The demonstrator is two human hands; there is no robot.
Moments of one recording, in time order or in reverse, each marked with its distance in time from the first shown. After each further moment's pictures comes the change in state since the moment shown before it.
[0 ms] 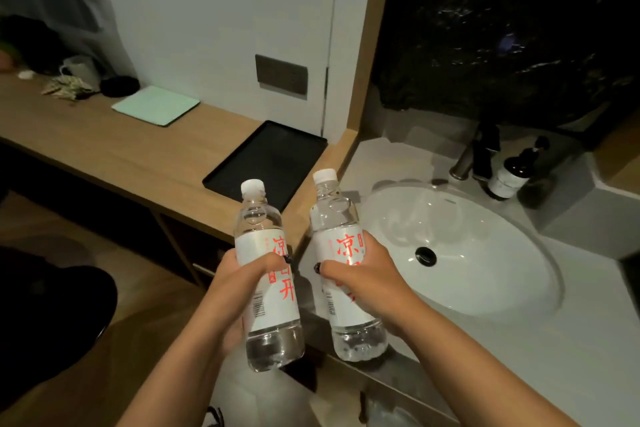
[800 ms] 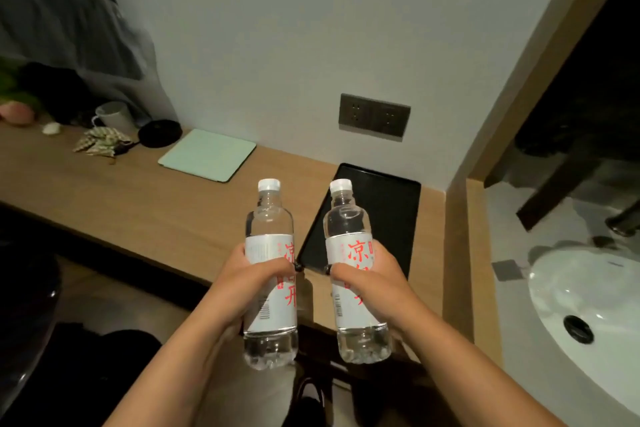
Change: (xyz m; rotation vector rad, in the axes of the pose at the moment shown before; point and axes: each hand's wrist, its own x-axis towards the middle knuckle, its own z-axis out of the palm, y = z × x) left_hand 0.223 0.164 -0.240 0.272 -0.017 -0.023; right_hand 0.233 -0.128 0.219 0.100 0.068 0.092
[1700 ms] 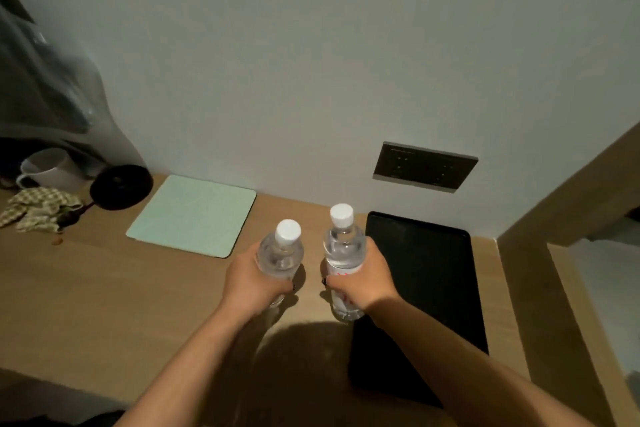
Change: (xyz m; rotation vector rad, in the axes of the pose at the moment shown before) left_hand 0.266 0.074 -0.083 0.442 0.056 0.249; right_hand 0.253 -0.068 0.082 -0.101 0.238 0.023
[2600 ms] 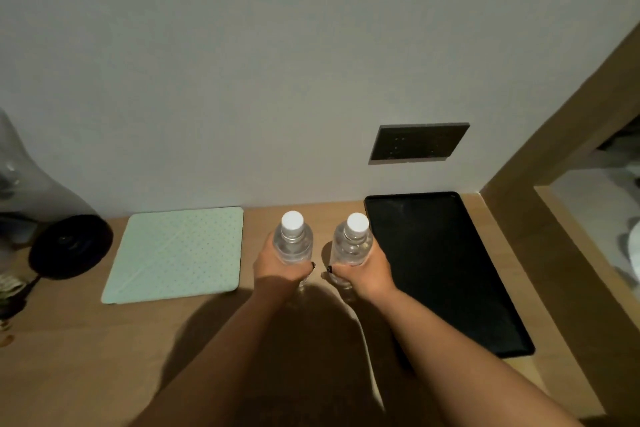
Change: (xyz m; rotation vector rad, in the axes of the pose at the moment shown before) left_hand 0.117 -0.057 0.011 0.109 -0.200 0.092; right_hand 0.045 0.016 0.079 0.071 0.329 0.157
